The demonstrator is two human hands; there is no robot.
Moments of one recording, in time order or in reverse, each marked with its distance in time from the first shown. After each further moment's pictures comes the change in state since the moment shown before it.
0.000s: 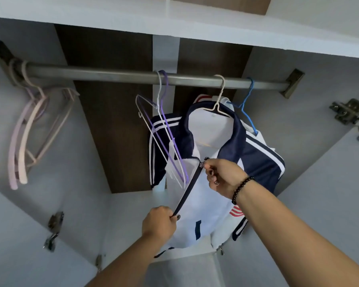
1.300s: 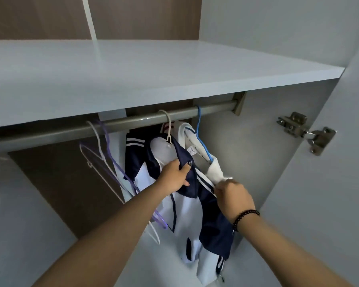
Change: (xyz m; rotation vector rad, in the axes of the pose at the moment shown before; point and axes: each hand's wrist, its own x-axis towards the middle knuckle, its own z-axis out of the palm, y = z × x) left_hand 0.165 0.178 -0.104 -0.627 -0.199 0.372; right_hand 0.048 -0.019 -0.106 -1.283 0.681 -0.466
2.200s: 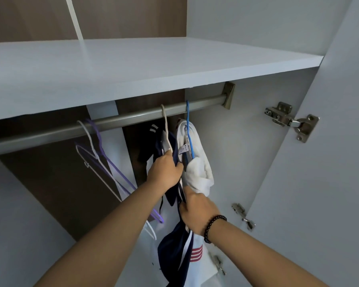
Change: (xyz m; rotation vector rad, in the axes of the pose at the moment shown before) left_hand -0.018 0.019 -0.003 0.500 0.182 0.090; right_hand -0.043 -0.055 0.019 0.216 -0.222 -0.193
